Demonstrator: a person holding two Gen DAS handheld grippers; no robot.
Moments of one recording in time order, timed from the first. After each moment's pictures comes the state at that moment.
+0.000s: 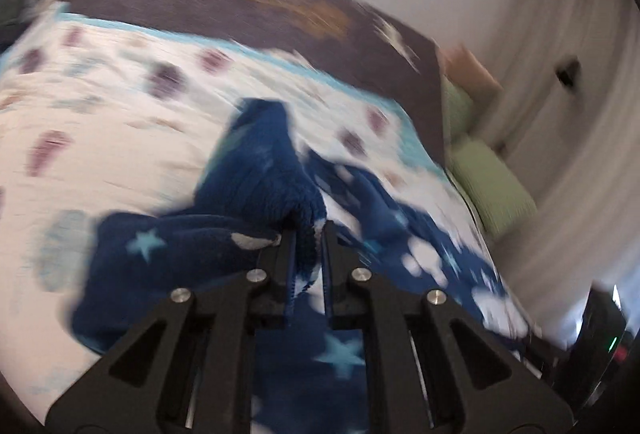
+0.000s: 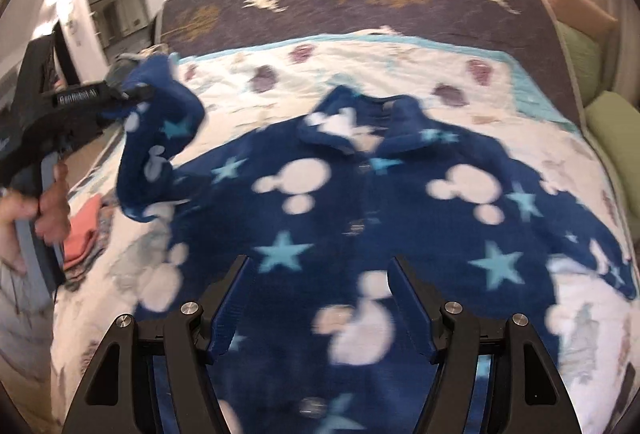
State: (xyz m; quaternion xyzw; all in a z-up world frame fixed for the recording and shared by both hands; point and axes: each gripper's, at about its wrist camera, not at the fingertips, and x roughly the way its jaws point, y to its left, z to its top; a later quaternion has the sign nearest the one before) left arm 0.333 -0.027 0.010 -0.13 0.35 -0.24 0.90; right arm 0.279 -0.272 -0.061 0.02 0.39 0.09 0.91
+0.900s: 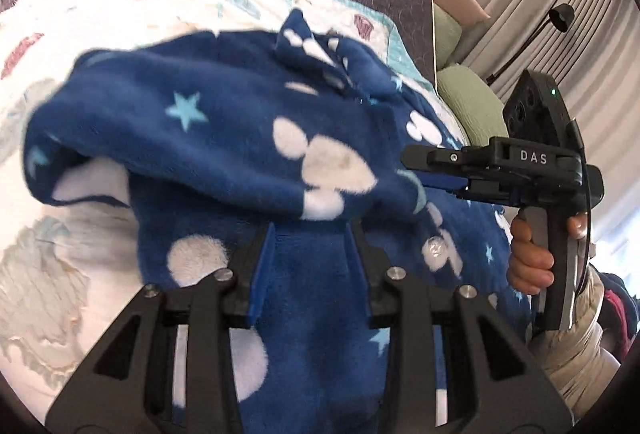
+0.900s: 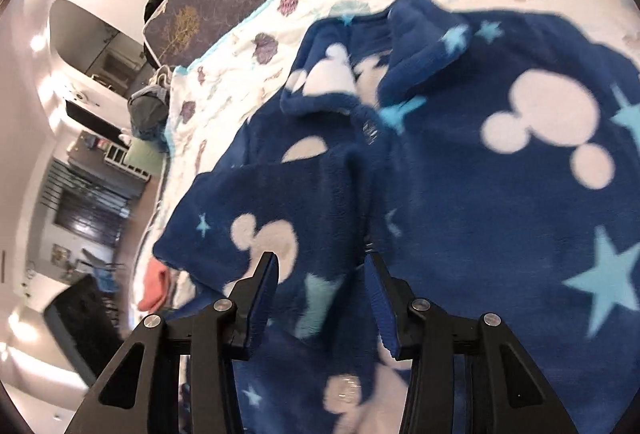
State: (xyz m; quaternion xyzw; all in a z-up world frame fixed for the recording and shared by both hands) left arm 0.285 -0.020 -0.082 -0.12 0.45 -0.27 0.85; right arm 0.390 -0.310 -0.127 0.23 0.51 0.20 0.80
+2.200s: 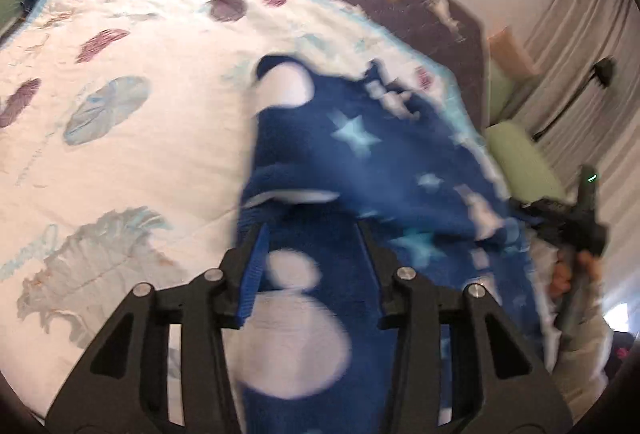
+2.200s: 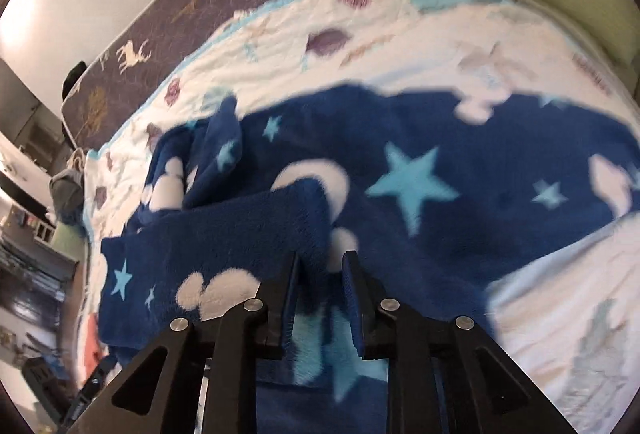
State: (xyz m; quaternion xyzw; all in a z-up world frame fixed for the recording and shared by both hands) left arm 0.269 0.027 -0.068 -0.18 0.39 -0.17 0.89; right arm 0.370 -0.436 -0.115 0.23 0.43 -0.01 0.87
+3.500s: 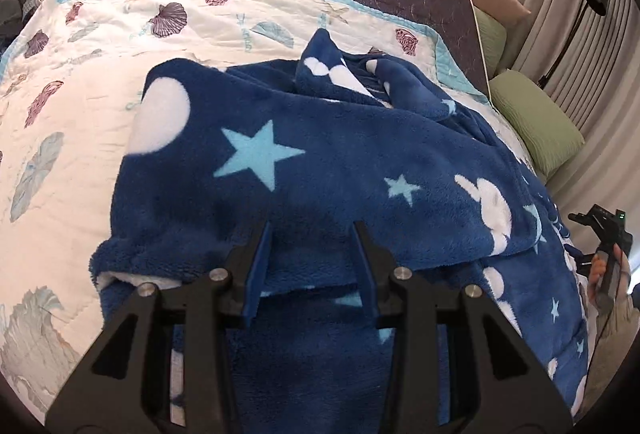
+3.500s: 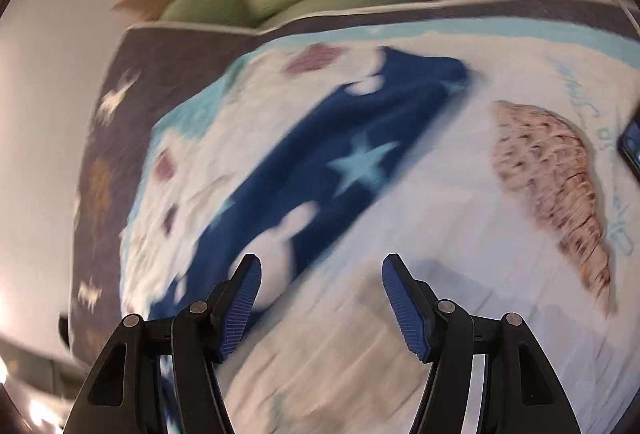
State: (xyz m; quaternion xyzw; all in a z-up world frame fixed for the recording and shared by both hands) left arm 0.331 -0.068 -0.082 -0.06 0.41 -0.17 0.90; right arm 0.240 -0.703 -0.188 0.54 0.30 -0.22 0.76
